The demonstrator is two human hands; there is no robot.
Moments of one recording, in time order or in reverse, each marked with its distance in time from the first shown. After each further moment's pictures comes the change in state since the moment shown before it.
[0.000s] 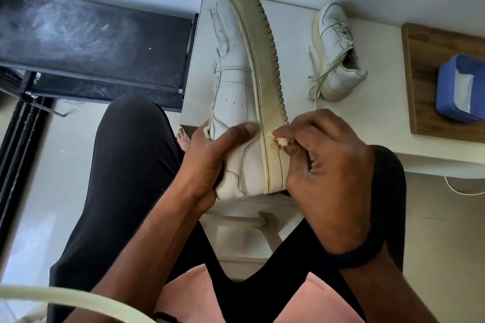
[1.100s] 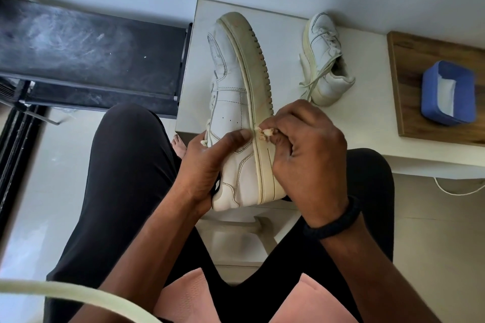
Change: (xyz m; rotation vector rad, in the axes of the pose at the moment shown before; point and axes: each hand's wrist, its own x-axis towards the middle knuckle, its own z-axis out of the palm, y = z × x) left_hand 0.000 -0.003 0.002 -0.039 0.017 -0.048; right_hand 0.020 0.003 0.011 -0.015 -0.049 -0.028
